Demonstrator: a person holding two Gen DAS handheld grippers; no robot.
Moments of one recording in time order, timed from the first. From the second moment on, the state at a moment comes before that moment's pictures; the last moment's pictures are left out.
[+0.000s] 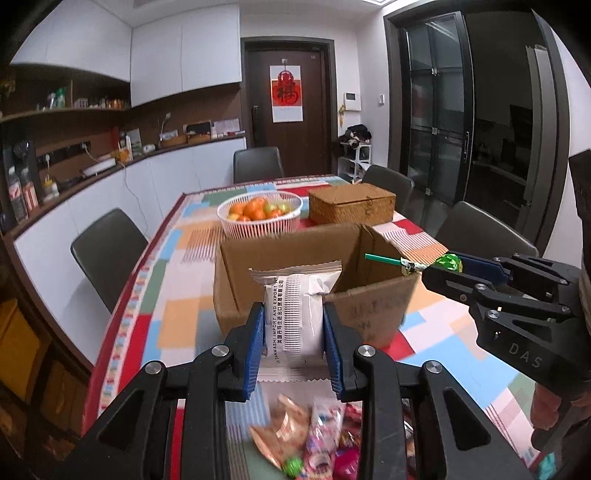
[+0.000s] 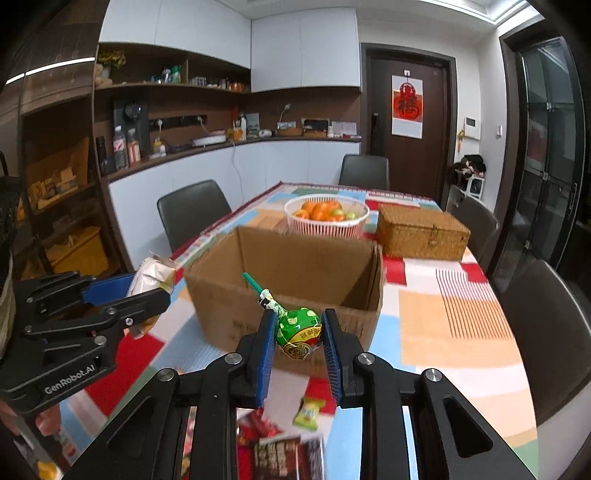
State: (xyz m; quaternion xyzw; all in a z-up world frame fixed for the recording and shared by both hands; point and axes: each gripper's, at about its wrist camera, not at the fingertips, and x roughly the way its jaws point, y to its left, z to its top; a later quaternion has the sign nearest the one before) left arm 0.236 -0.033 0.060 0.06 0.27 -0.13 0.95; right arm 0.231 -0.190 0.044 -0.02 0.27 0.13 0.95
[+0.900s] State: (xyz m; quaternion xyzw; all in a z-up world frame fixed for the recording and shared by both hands) left arm 0.327 -0.031 0.058 0.06 0.31 -0.11 0.94; right arm 0.342 -0.202 0.039 0.00 0.30 0.09 0.95
